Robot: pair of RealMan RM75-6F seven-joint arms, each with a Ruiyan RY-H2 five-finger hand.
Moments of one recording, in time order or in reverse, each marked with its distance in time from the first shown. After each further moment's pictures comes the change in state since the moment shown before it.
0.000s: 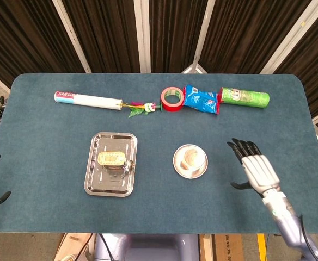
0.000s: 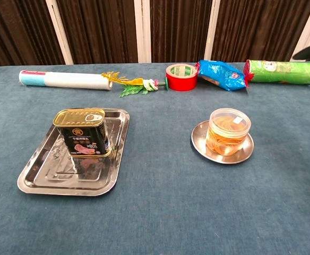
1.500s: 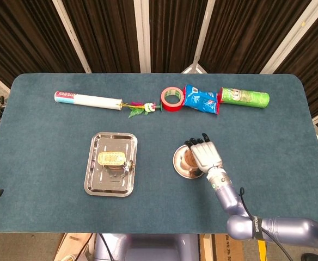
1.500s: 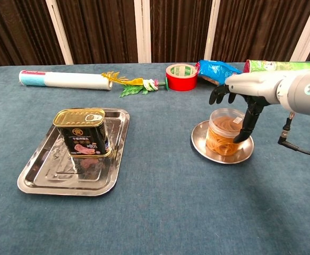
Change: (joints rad) left arm 0.007 0.001 -0.029 -0.014 -0.071 -0.007 0.024; right arm 0.492 -0.394 -0.032 0.207 0.626 0.029 -0.453
